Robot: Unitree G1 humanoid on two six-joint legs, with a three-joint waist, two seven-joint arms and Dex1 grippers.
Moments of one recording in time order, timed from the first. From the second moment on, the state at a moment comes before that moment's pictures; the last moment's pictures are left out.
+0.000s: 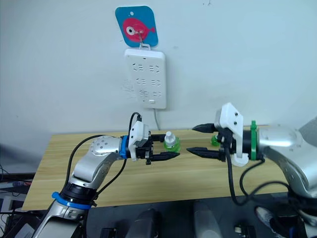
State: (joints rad) left arm -0.44 0.42 -0.19 -0.04 -0.34 0.20 -1.09; right arm -0.31 -0.82 -0.06 -0.74 0.68 0.84 0.83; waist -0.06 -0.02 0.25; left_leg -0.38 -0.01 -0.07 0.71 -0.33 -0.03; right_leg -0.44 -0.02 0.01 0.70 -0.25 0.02
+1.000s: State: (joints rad) left arm -0.45 0.49 -0.19 -0.06 -0.35 0.22 -1.17; right arm -0.44 -0.57 0.23 -0.59 0.46 0.71 0.71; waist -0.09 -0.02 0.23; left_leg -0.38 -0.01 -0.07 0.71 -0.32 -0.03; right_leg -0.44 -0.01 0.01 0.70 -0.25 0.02
